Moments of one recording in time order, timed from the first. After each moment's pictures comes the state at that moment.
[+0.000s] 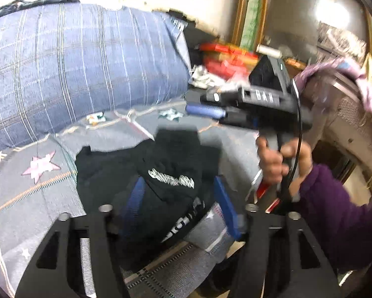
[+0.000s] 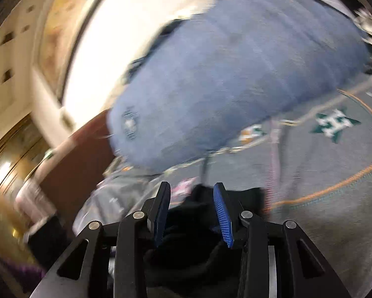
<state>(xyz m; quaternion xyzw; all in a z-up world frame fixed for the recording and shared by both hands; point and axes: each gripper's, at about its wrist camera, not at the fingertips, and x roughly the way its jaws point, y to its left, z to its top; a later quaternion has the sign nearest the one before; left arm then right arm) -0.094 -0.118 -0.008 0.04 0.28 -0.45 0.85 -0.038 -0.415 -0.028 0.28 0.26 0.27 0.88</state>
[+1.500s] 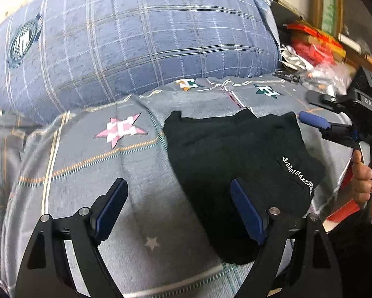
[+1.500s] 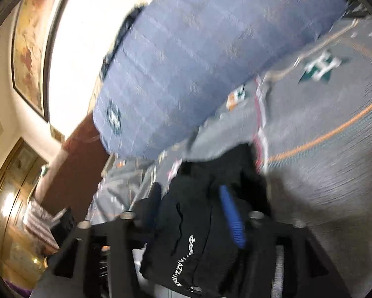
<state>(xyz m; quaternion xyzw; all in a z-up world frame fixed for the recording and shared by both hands) -0.034 -0.093 -0.048 0.07 0.38 -0.21 0.90 -0.035 -0.421 -0.074 0.37 0.32 0.21 0.85</state>
